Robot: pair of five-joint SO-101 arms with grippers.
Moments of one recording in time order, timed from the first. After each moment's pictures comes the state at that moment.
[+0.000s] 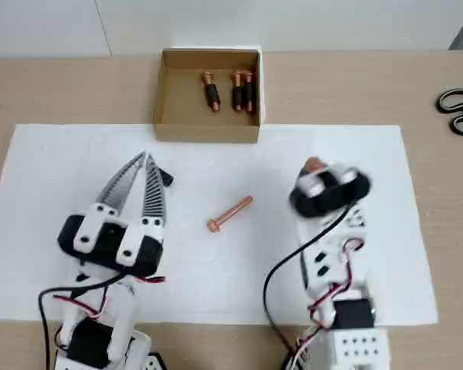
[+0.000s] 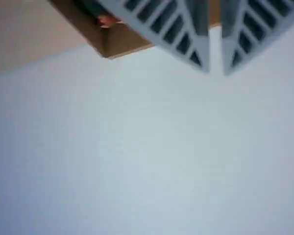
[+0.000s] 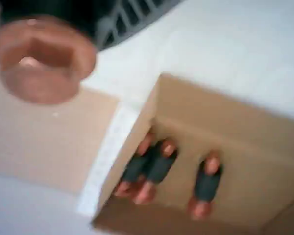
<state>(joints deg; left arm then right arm) 10.5 -103.0 83.5 21.1 -9.0 -5.5 -79.6 81.8 17.1 6.8</state>
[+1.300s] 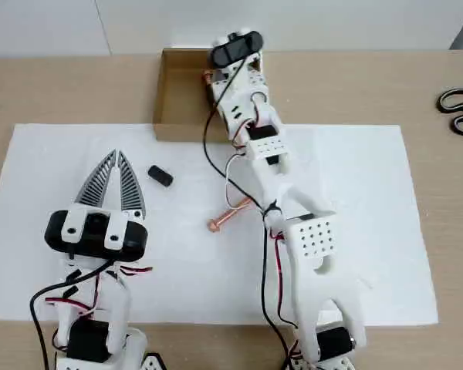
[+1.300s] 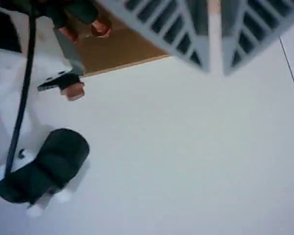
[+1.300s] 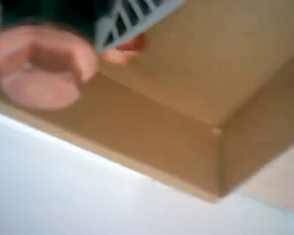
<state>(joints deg) 3.3 -103.3 86.0 20.8 -9.1 -19.3 59.1 -39.3 2.2 3.6</state>
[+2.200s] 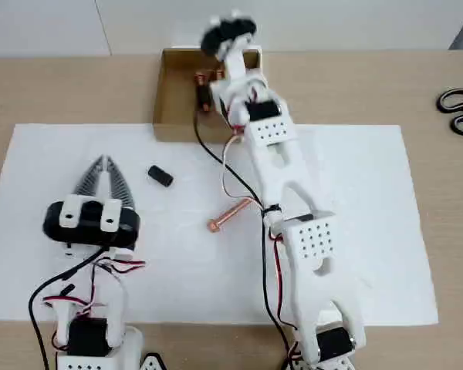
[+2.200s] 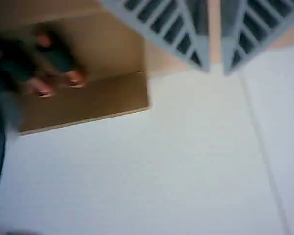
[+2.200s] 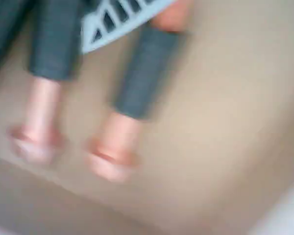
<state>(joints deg) -3.4 -103.3 88.8 22.8 -9.1 -20.4 54.6 -56.5 44.0 3.6</state>
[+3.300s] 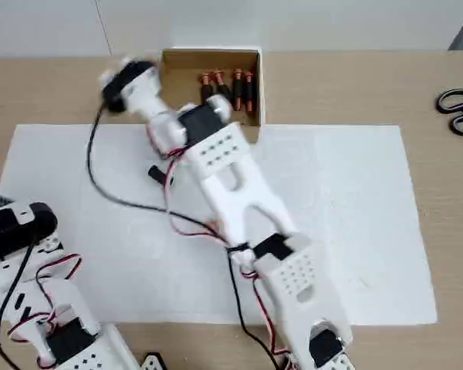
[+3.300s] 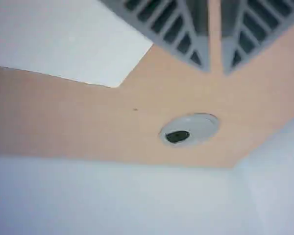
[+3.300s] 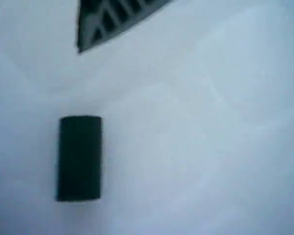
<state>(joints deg) -38.5 -103.3 93.8 22.8 -9.1 -39.8 41.8 -62.7 94.1 12.7</state>
